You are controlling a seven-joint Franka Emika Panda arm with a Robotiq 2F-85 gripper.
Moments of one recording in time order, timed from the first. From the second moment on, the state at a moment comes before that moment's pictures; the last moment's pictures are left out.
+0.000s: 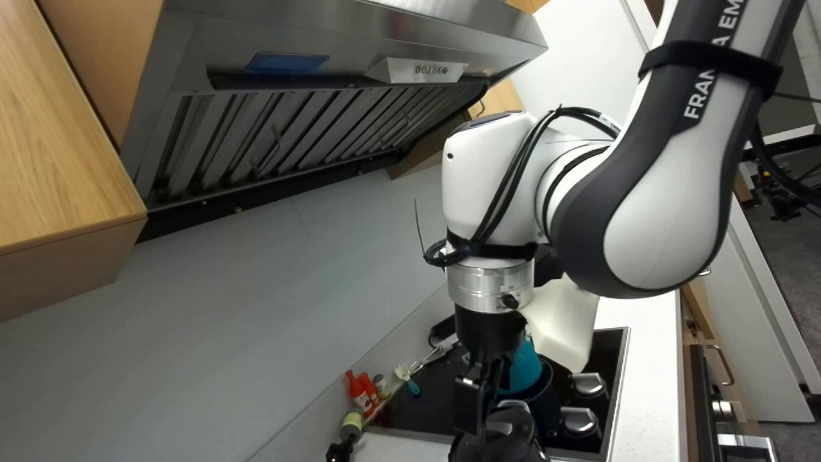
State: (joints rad) arm 0.14 0.13 0.10 -2.25 -0.33 2.83 0.44
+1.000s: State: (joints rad) arm 0.15 0.20 0.09 -2.18 -0.33 2.83 0.44
